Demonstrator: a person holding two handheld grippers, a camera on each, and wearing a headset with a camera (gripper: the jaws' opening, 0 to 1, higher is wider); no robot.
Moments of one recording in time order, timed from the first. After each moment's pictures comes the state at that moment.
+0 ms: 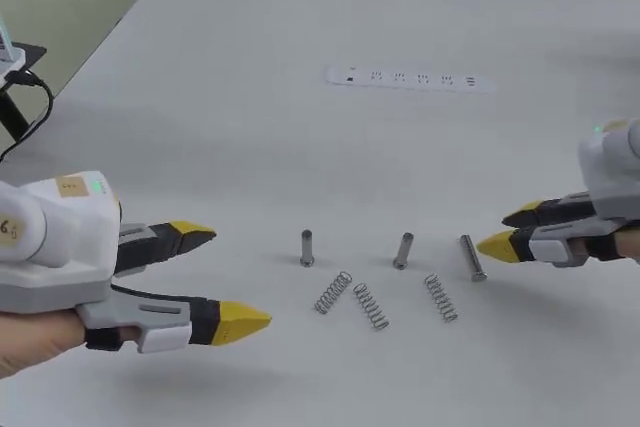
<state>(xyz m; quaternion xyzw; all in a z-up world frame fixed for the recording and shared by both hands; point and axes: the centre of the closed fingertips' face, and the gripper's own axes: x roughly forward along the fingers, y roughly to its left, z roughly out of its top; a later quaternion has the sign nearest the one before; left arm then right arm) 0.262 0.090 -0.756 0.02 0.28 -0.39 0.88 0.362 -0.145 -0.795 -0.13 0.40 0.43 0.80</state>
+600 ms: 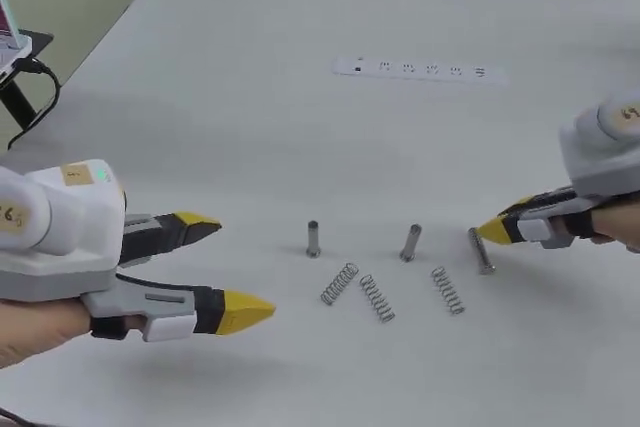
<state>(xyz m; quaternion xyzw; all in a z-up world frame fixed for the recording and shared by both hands) 0.262 0.092 -0.756 0.02 0.28 -0.39 0.88 0.377 -0.141 -0.815 -0.11 0.44 0.40 0.79</state>
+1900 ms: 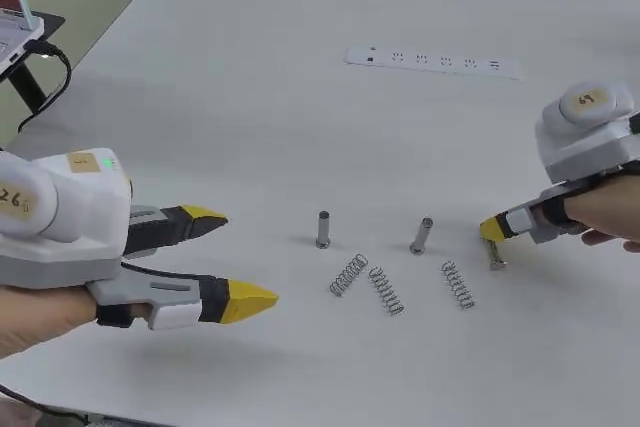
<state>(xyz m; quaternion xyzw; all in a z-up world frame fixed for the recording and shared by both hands) 0.260 0.097 -0.758 0.01 0.29 -0.39 0.88 0.380 -0.134 -0.842 -0.09 0.54 0.33 0.77</state>
